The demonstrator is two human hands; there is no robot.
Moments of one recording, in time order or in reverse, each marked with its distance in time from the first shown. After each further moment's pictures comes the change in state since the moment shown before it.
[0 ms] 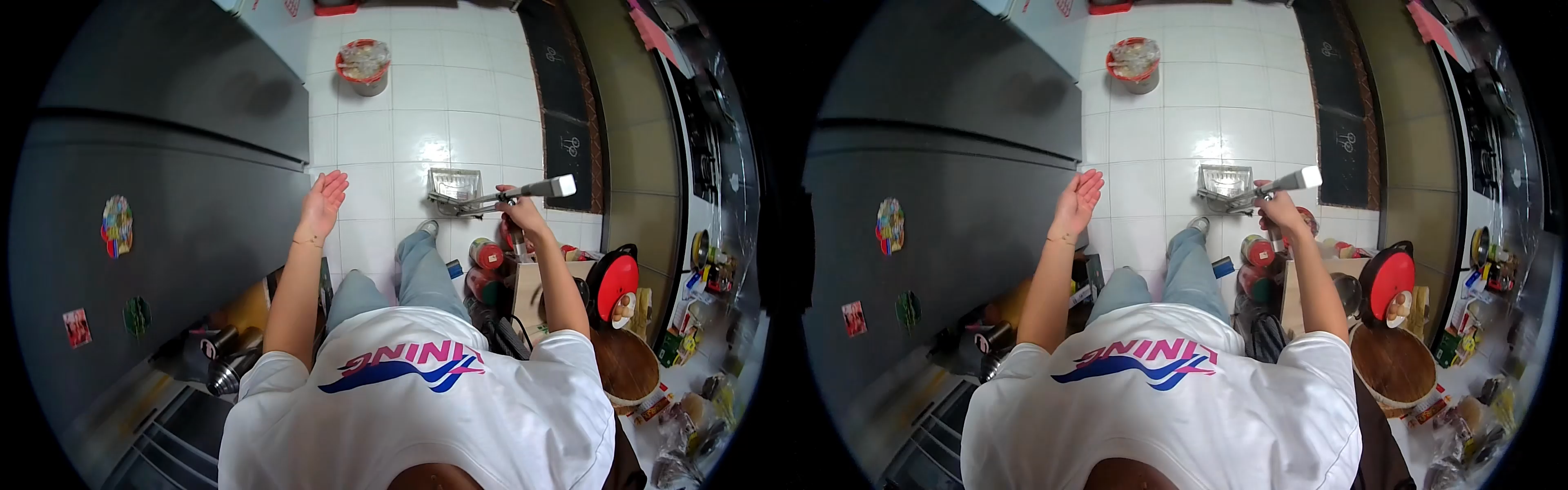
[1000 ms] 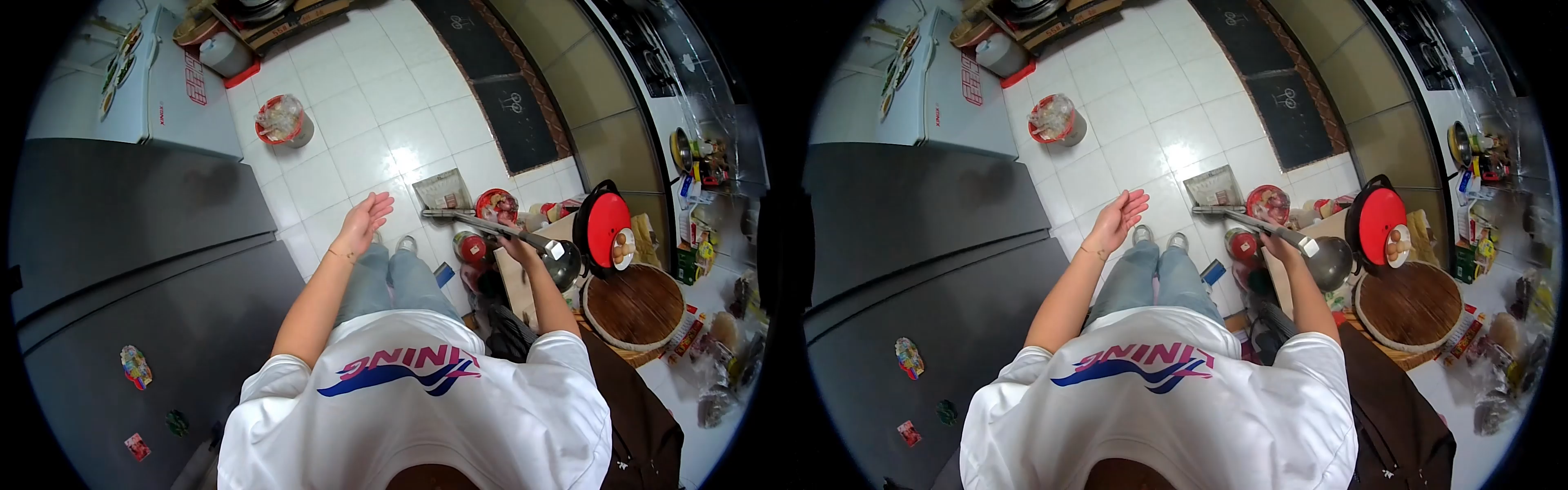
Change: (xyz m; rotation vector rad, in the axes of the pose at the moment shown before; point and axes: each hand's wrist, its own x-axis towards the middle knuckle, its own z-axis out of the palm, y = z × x) left_hand 0.041 -0.085 0.206 0.461 -0.402 -0.338; right_hand -0.016 0.207 -0.102 -0.576 0.501 -0.639
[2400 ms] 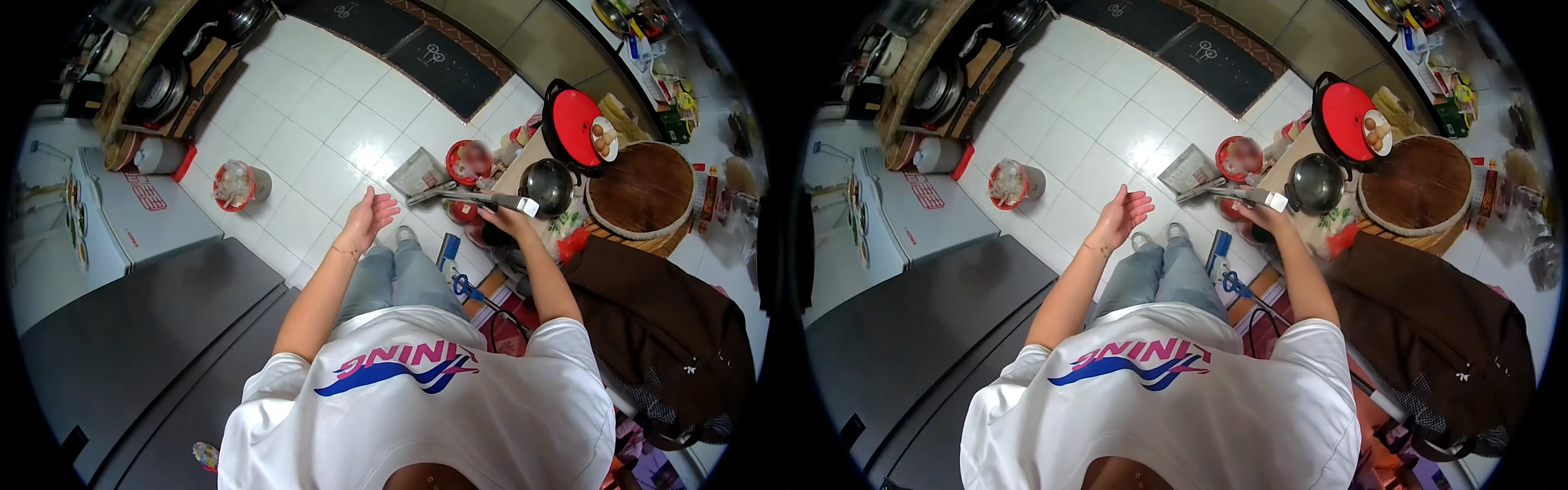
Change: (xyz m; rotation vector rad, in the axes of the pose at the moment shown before) left_hand 0.042 -0.011 0.071 0.325 -0.192 -0.263; right_hand -0.053 -0.058 -0.014 0.009 0.064 0.394
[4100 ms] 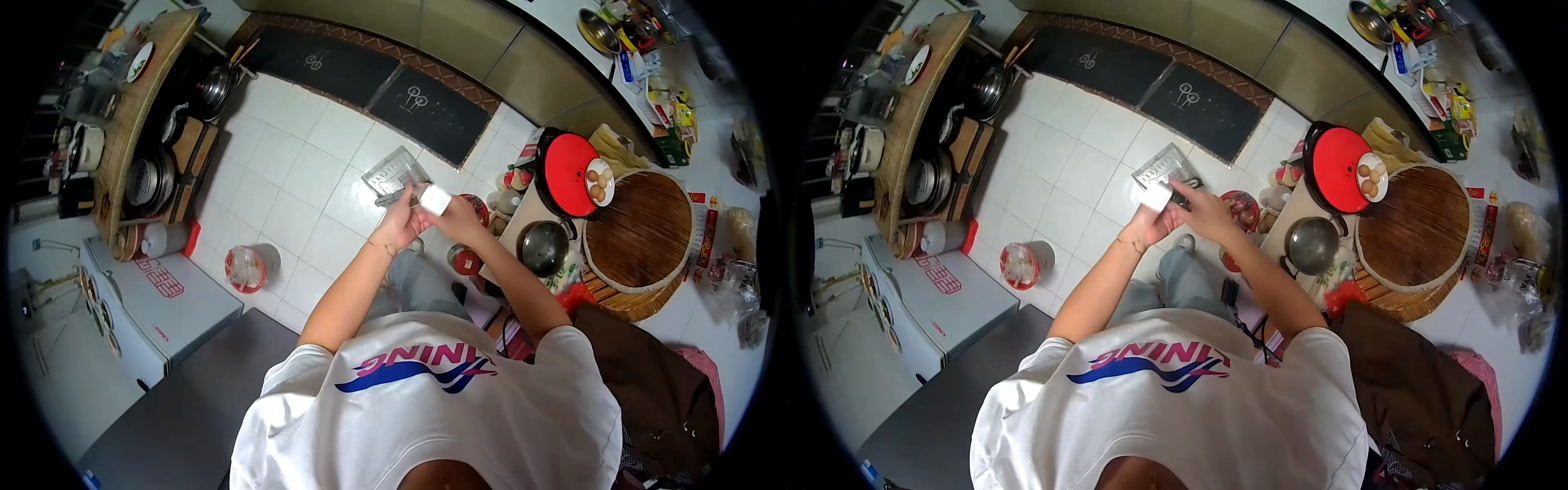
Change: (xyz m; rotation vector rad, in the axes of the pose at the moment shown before) left_hand 0.173 0.165 0.148 -0.208 -0.330 -0.172; right_hand 0.231 -0.078 -0.111 0.330 0.165 0.199
